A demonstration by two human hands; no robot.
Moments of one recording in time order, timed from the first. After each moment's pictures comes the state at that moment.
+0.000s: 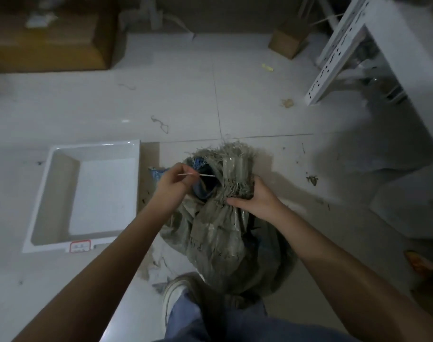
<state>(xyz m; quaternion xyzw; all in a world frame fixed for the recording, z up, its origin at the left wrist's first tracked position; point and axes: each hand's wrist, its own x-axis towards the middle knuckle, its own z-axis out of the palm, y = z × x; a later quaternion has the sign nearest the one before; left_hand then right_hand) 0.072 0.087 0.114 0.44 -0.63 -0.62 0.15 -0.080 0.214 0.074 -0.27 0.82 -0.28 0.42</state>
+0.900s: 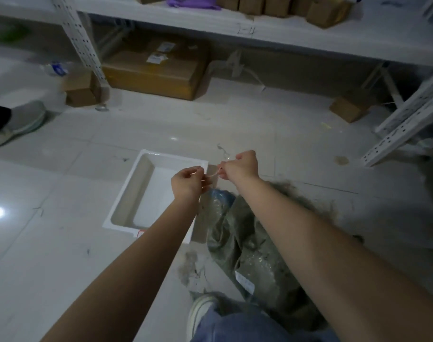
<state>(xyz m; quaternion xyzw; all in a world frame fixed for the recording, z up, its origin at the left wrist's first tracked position) 0.150 0.027 0.169 0.60 -0.32 -0.64 0.37 0.051 0.040 0.189 -0.21 0.78 -0.45 0.38</state>
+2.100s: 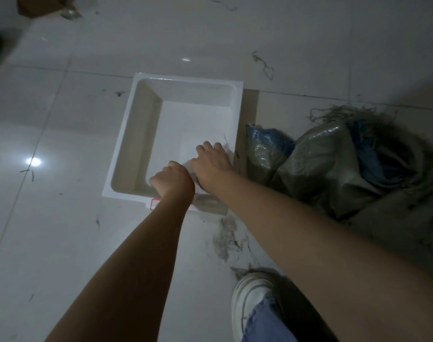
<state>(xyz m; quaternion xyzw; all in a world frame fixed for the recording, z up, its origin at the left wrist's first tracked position) 0.235 -0.026 -0.042 0.67 -0.68 -0.09 -0.29 0.151 -0.016 -0.021 -0.74 0.64 0.15 0.15</state>
